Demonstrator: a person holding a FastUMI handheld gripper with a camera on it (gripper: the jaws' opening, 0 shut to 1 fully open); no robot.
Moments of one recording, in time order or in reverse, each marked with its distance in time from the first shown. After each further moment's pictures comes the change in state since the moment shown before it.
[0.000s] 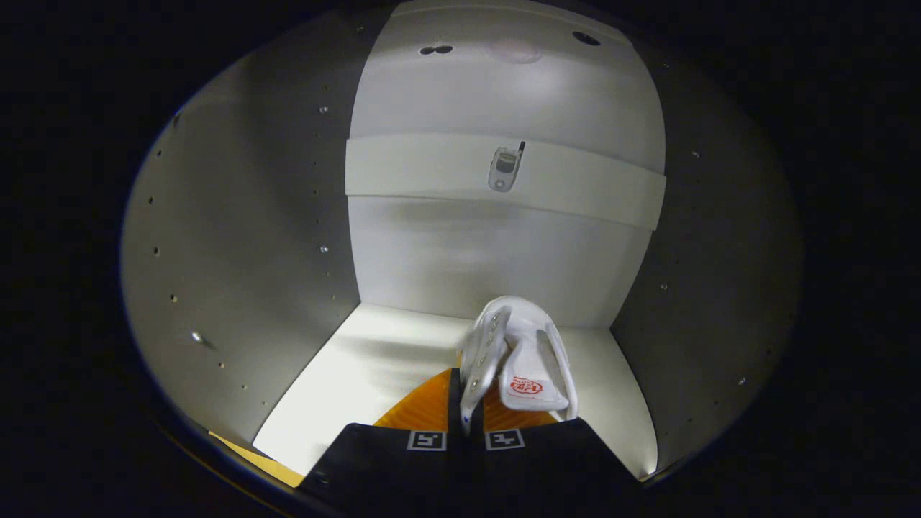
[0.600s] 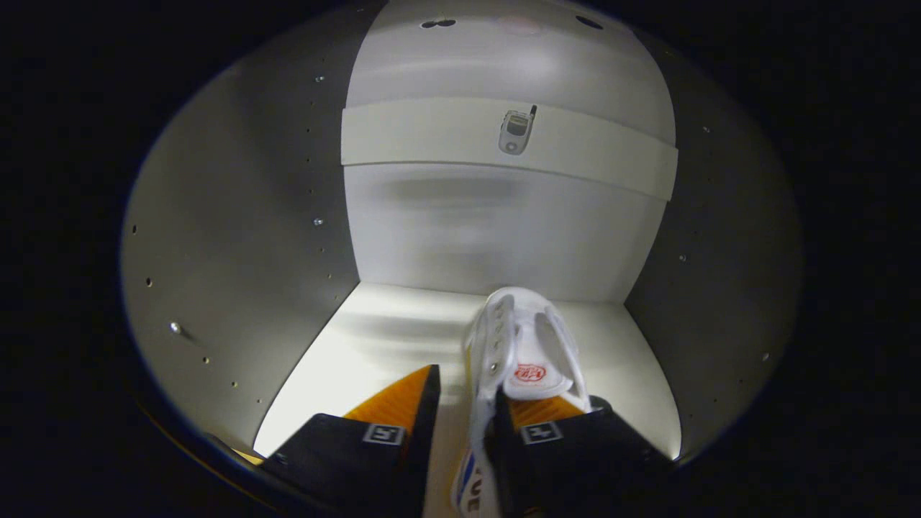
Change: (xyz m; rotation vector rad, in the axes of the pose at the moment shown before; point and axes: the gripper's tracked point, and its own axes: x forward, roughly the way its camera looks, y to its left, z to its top) arm -0.001 0.018 -0.022 0.033 0.073 -0.009
